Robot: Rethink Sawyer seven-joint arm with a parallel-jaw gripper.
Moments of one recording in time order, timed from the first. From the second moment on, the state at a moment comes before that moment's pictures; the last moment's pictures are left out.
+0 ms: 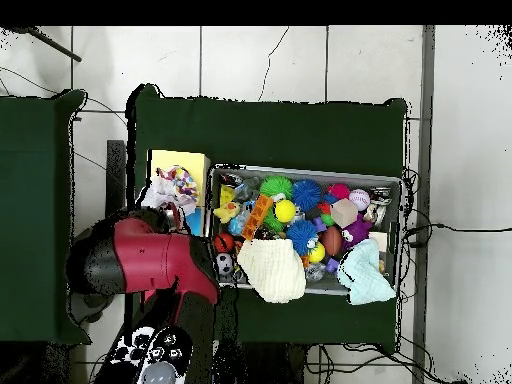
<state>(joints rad) 0.31 -0.69 -0.27 1.64 0.13 0.34 1.59</state>
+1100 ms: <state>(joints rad) 0.31 -0.61 -0.30 1.62 0.16 0.27 1.59</state>
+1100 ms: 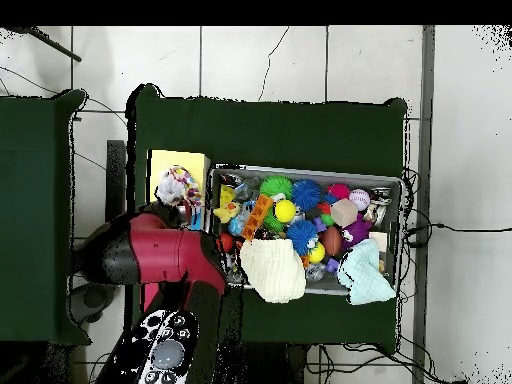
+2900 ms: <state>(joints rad) 0.25 -0.63 -0.30 1.53 0.20 0.27 1.59</state>
